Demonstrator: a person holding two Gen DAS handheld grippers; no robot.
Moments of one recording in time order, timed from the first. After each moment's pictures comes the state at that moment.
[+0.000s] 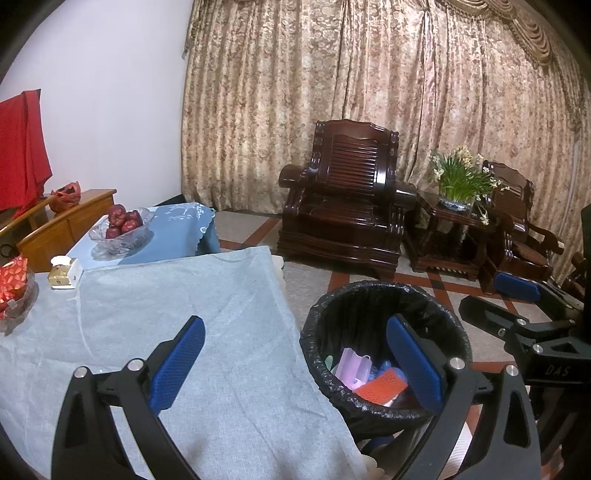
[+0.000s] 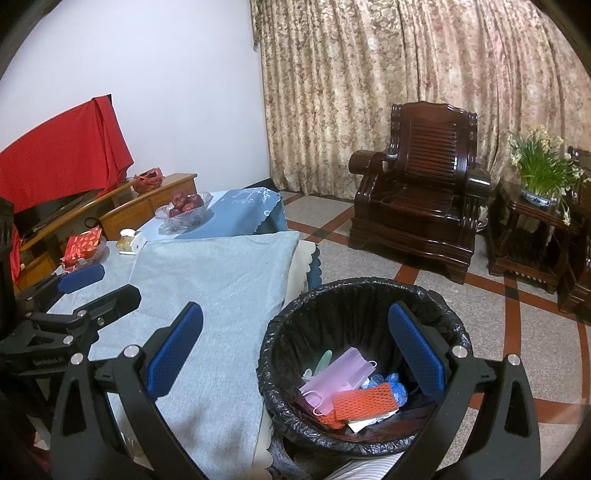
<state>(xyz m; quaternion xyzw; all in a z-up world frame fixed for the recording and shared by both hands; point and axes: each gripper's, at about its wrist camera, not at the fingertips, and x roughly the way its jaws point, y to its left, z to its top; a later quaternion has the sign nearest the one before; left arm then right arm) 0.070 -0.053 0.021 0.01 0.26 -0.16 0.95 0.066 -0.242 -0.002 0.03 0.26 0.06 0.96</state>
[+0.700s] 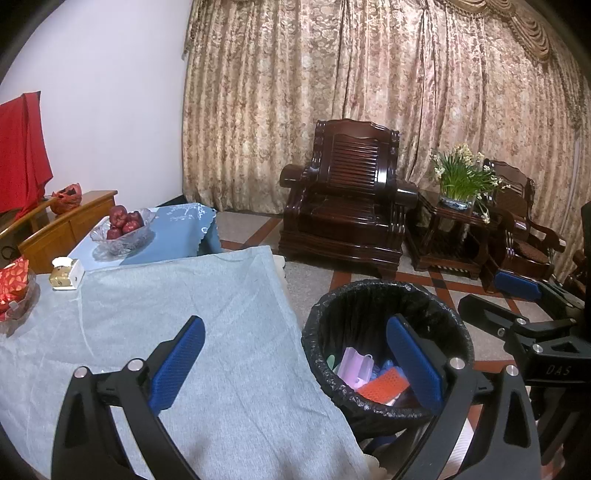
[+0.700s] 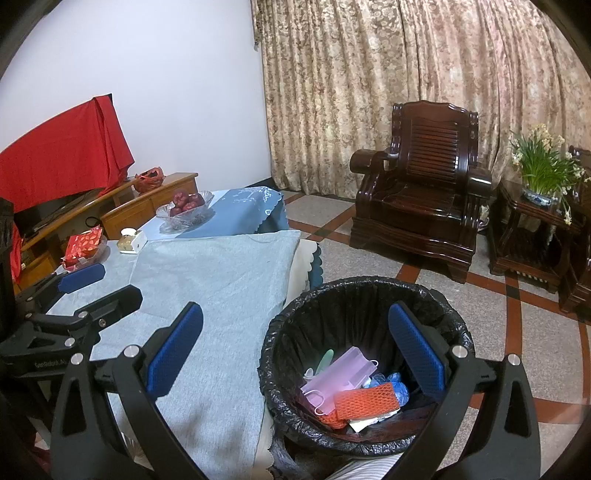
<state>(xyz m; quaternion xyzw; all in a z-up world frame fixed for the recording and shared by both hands) 0.071 -0.049 0.021 0.01 0.26 -0.16 0.95 0.066 -0.241 -0.002 0.03 0.26 0.07 0.96</state>
